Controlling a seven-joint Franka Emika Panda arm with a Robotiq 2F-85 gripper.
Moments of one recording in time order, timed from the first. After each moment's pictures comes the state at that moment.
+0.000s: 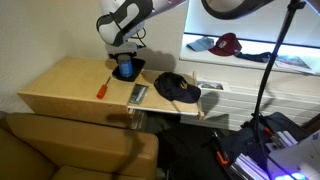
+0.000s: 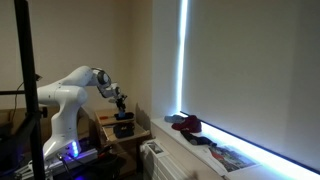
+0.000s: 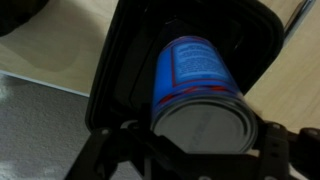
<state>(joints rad) 0.49 1.07 -0.09 -1.09 -0.17 2.34 0.75</state>
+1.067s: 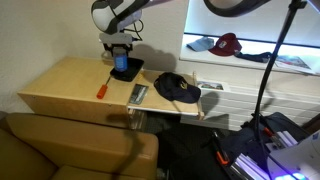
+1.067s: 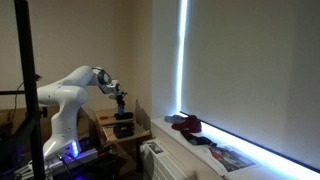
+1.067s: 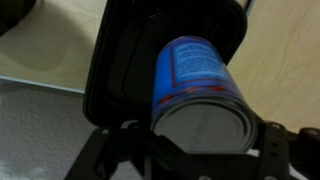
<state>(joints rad) 0.48 1.06 -0.07 -1.01 -0.12 2.28 0.78</state>
